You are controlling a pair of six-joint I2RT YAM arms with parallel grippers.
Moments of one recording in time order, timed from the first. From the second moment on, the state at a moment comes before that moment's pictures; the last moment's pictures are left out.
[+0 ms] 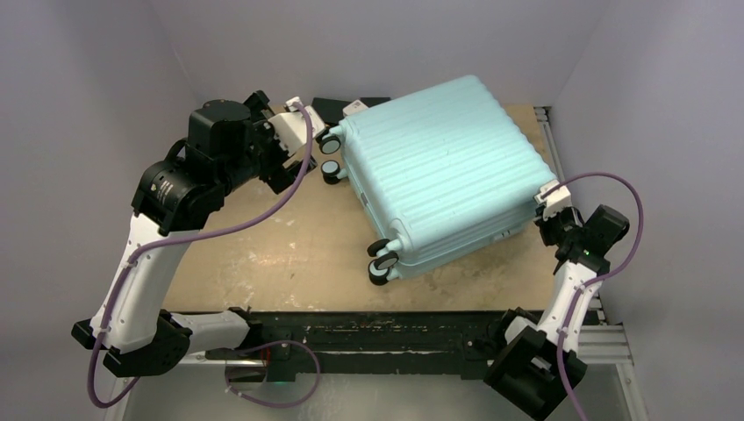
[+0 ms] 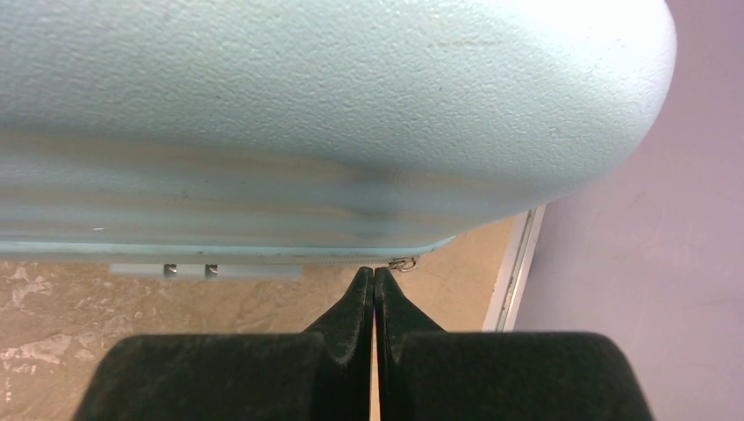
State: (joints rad) left arm -0.58 1.22 1.86 -1.08 -0.16 0.59; right arm -0.66 0.89 0.63 -0.38 -0.76 -0.87
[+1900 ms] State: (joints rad) left arm -0.77 1.27 1.16 -0.42 0.47 0.29; right arm -0.67 0.83 0.57 -0.23 -0.64 -0.69
